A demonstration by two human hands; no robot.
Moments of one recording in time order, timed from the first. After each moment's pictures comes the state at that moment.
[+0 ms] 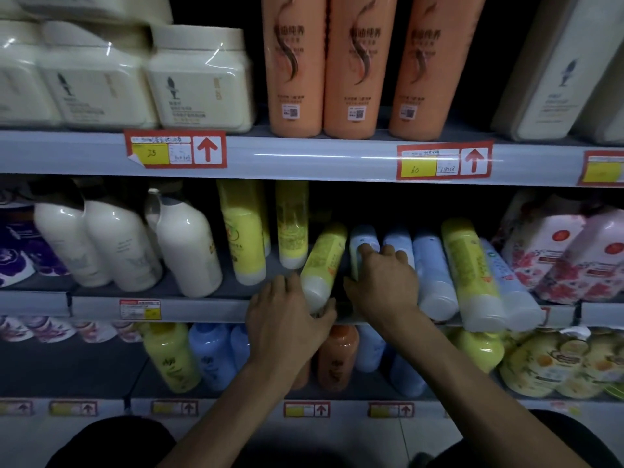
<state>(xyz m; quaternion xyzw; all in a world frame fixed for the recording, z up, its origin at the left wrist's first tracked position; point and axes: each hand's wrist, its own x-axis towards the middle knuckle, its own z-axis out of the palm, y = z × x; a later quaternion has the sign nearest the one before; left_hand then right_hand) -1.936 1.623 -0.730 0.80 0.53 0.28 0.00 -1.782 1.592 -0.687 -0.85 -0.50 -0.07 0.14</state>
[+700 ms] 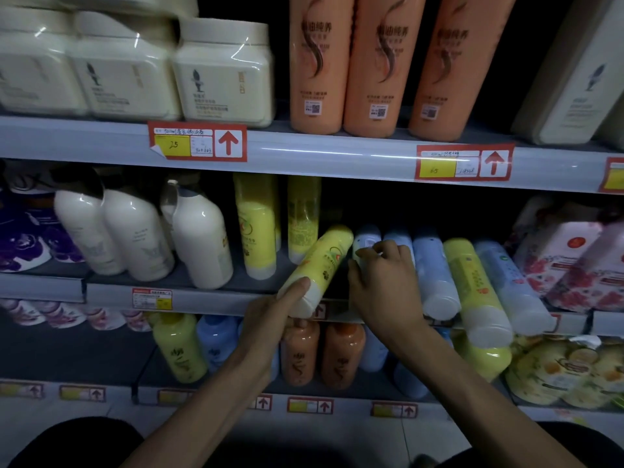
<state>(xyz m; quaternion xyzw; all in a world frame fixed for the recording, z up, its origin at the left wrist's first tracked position) -1.971 1.631 -0.716 0.46 0.54 0.36 0.61 -1.791 1.590 -0.701 -0.79 -0.55 -0.16 0.24</state>
